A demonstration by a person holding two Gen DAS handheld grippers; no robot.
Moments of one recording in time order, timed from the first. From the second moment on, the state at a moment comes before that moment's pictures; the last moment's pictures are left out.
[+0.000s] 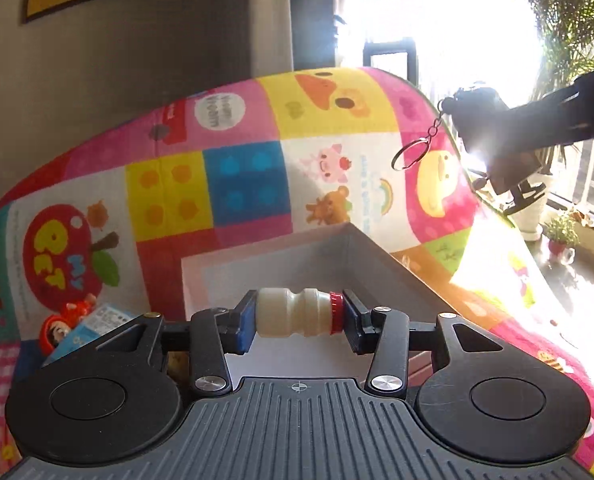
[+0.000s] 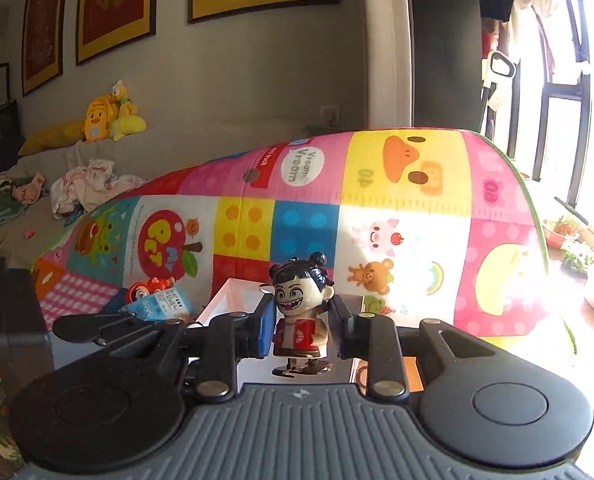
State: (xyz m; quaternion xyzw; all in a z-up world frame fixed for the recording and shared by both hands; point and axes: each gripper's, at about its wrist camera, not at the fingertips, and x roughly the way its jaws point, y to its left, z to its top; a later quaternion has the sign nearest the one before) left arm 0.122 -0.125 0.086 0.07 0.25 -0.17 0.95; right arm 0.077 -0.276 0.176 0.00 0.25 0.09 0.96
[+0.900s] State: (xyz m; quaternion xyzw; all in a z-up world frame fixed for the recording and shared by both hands) left arm 0.000 -0.002 0.043 0.02 0.25 -0.08 0.96; right arm 0.177 -0.190 0.088 -0.11 0.36 0.08 0.92
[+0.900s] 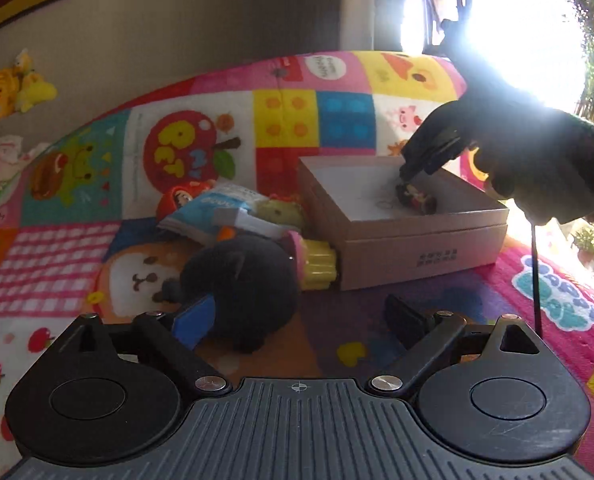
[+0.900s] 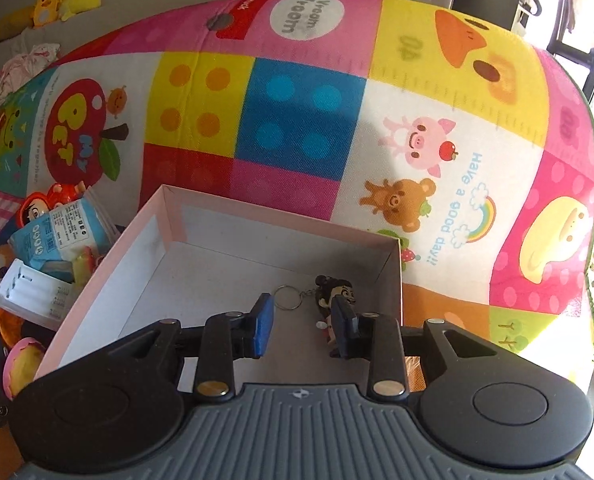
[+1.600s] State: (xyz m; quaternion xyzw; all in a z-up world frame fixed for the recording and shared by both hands) left arm 0.002 0.057 0.025 -0.07 0.24 0.02 0.97; right arm 0.101 -0.068 0.066 -0.15 0.39 0.22 0.88
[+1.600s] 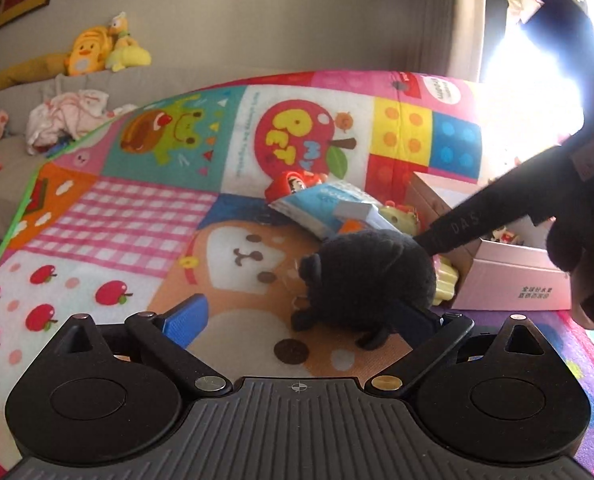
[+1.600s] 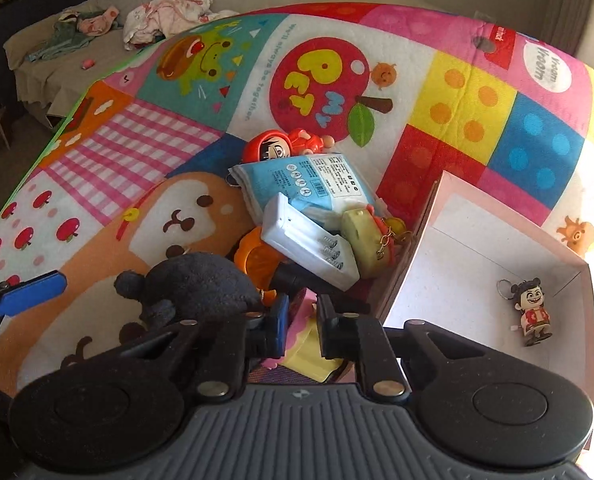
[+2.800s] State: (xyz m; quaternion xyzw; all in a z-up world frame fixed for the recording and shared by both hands) left arm -0.011 0.012 0.040 -0.03 0.26 -0.02 0.96; right arm 0.010 -0.193 0.019 -0.02 0.37 0.23 0.90
